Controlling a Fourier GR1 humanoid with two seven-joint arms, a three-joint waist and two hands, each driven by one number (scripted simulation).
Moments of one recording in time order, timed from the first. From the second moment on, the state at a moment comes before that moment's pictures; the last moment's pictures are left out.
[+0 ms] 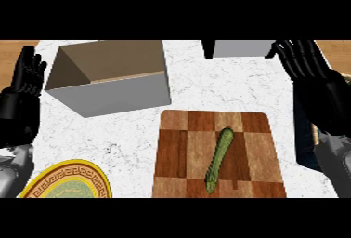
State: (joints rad) left arm -0.24 0.54 -0.15 -1.65 0.20 0.44 0.02; right arm -0.39 -0.46 0.15 -1.66 -0.39 0.03 -0.16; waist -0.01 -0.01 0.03
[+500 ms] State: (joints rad) left arm -0.19 0.53 -0.13 -1.58 0.25 0.41 0.08; right arm -0.08 -0.35 0.10 -1.64 -0.12 -0.46 -0.15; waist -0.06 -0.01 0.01
